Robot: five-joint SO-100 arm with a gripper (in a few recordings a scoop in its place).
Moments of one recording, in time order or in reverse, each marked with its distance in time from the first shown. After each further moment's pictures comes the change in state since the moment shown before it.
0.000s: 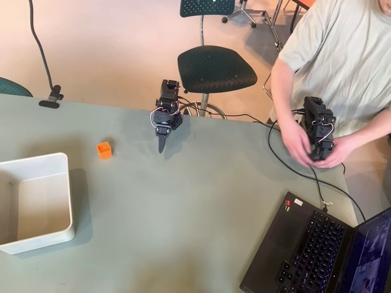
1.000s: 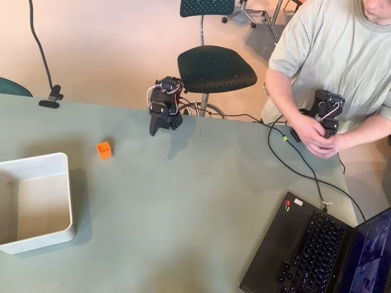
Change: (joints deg) arm 17.8 -26.9 -48.2 7.2 5.6
